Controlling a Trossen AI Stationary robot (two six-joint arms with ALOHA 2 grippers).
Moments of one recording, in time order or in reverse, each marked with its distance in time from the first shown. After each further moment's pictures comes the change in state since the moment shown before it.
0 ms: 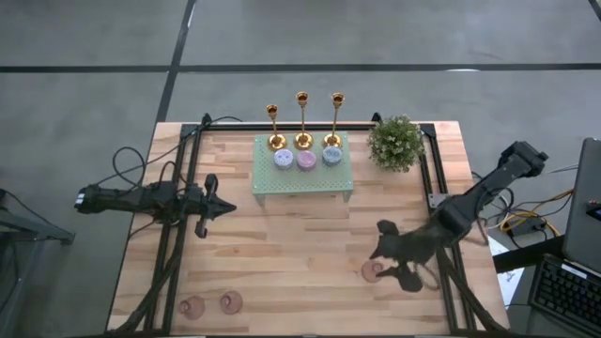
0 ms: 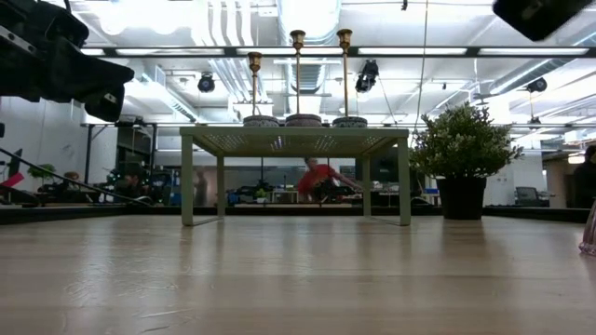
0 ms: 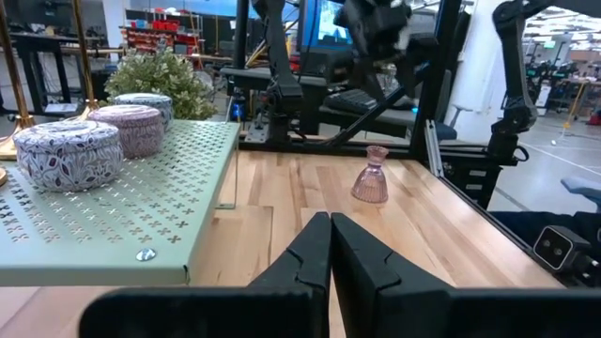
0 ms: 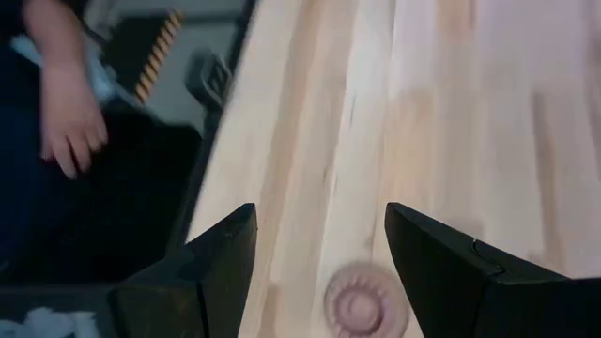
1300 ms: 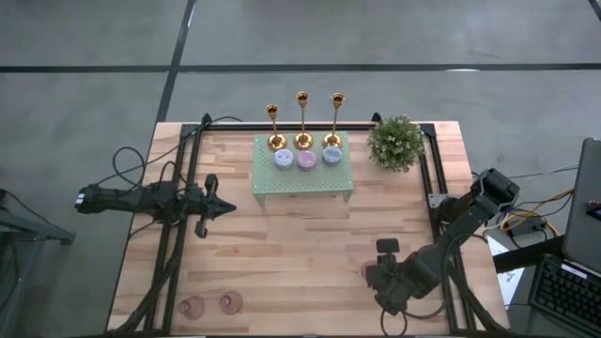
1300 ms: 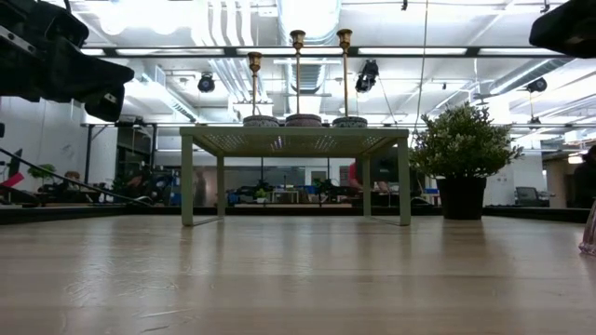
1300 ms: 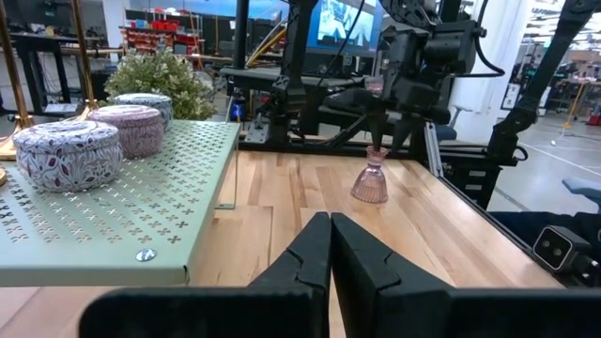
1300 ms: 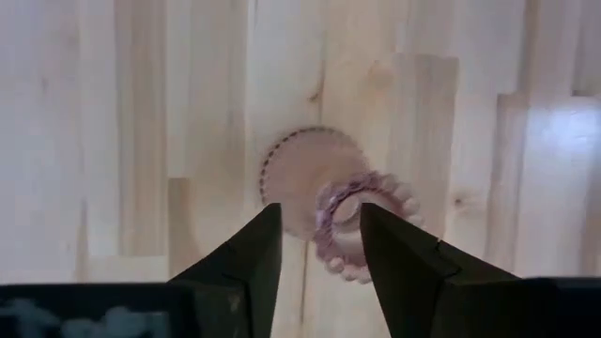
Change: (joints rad) left arm 0.000 0.001 0.000 0.001 0.001 0.000; right arm 0.144 0.523 0.319 -0.488 0.119 0.212
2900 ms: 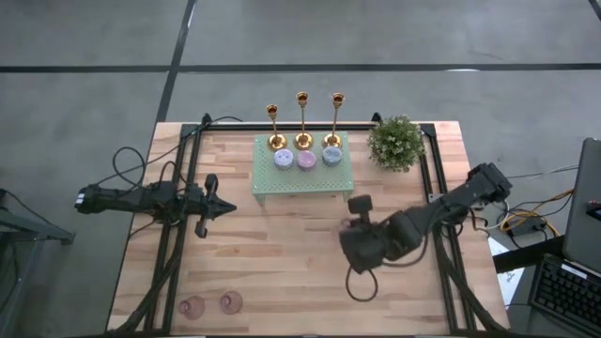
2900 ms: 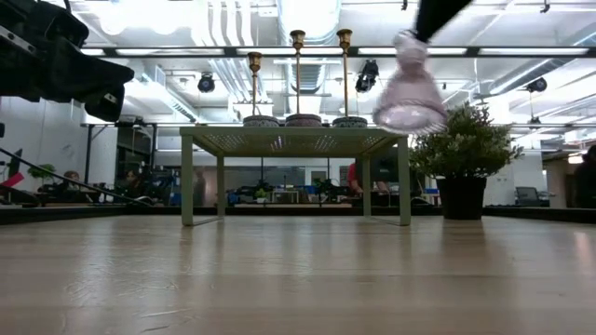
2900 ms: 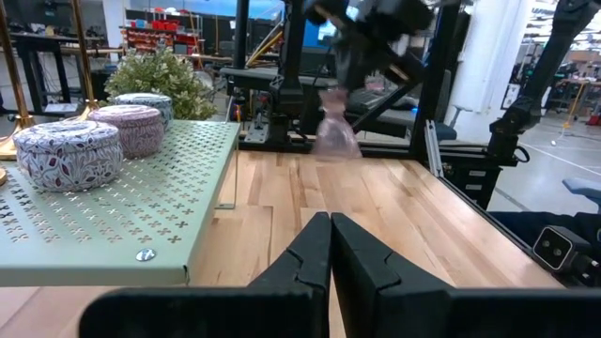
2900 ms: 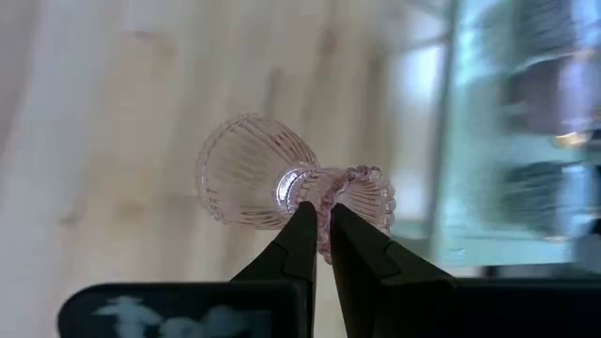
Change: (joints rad) left arm 0.000 0.000 0.001 0.000 0.000 0.000; right arm -0.291 -0.001 0.339 -0.217 0.289 -0.556
